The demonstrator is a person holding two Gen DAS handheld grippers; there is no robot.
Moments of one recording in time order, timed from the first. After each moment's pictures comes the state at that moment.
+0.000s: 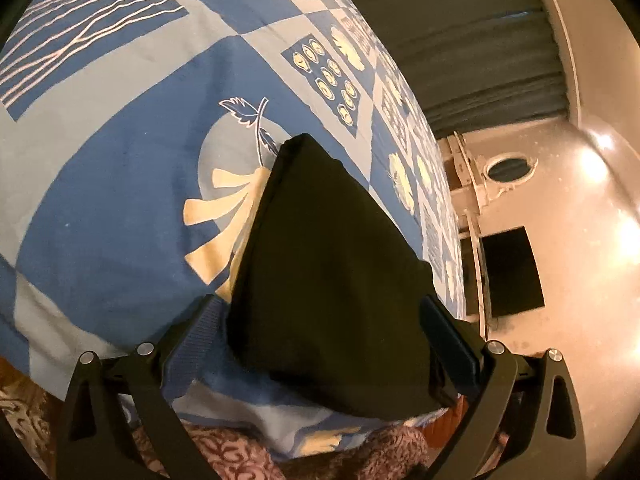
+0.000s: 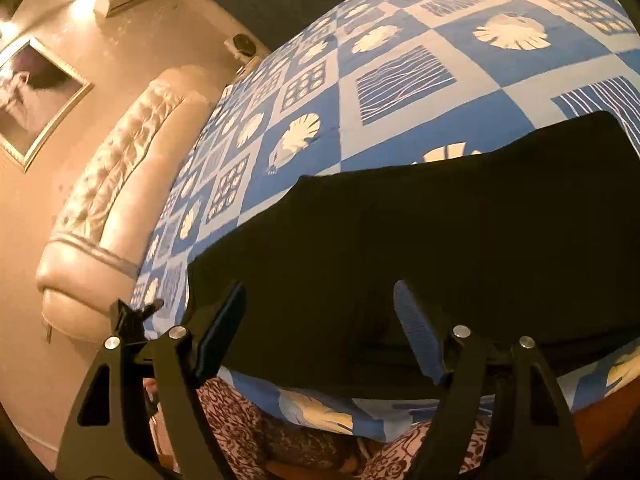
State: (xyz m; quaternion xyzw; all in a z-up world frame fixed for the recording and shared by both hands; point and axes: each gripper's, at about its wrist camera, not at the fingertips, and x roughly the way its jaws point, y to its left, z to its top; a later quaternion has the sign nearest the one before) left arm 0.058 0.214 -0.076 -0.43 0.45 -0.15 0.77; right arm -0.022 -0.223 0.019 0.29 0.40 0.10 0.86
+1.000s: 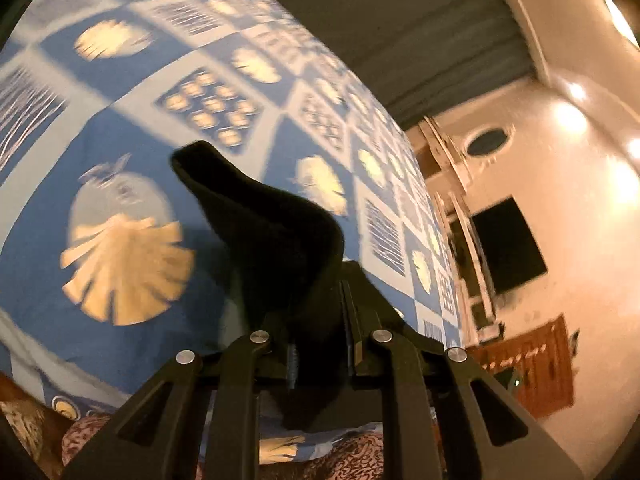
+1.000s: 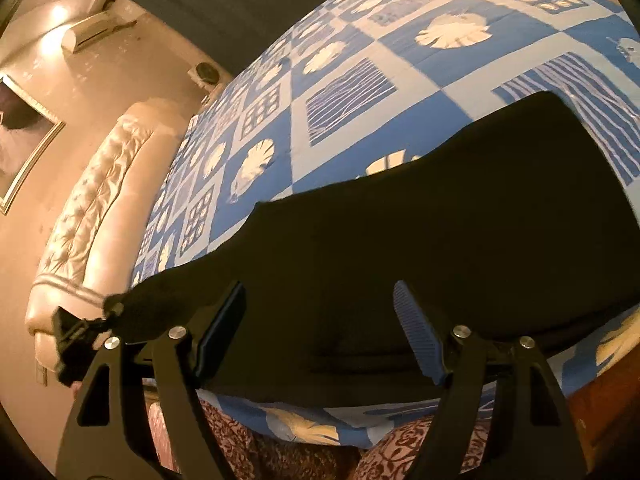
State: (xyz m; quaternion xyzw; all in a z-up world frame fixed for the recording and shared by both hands) left arm 0.059 0.130 0.038 -0.34 0.42 -0.20 0.82; right arm -0.033 -0.253 0.010 0.33 0.38 0.02 0.86
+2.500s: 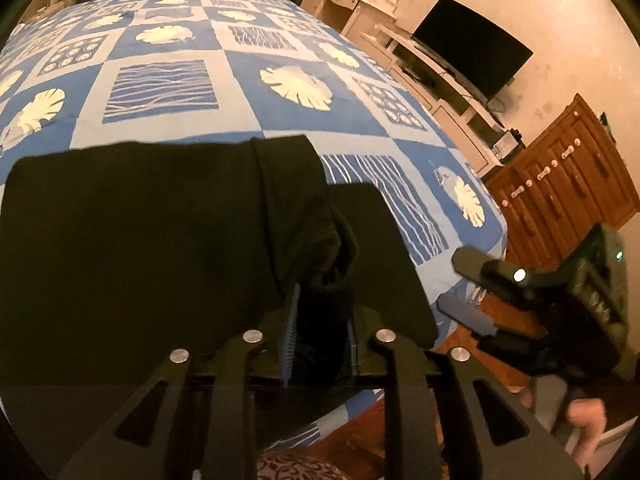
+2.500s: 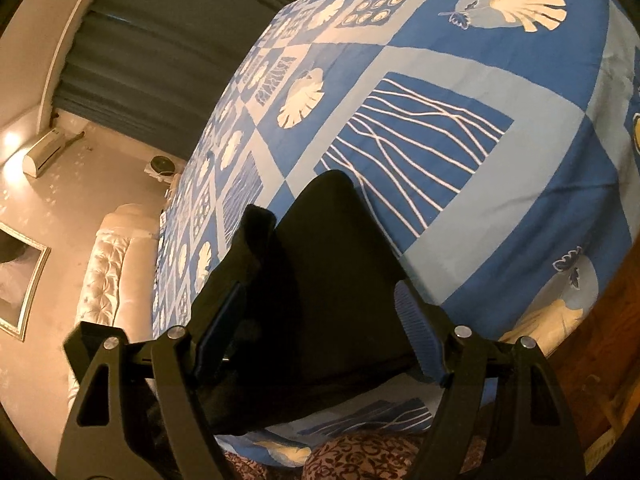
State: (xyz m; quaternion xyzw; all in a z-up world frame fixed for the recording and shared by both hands) left arm 0.050 -0.282 -0.019 -0.05 0.49 -0.34 0.80; right arm -0.103 -0.407 -0.008 0.47 0.32 -0.08 0.82
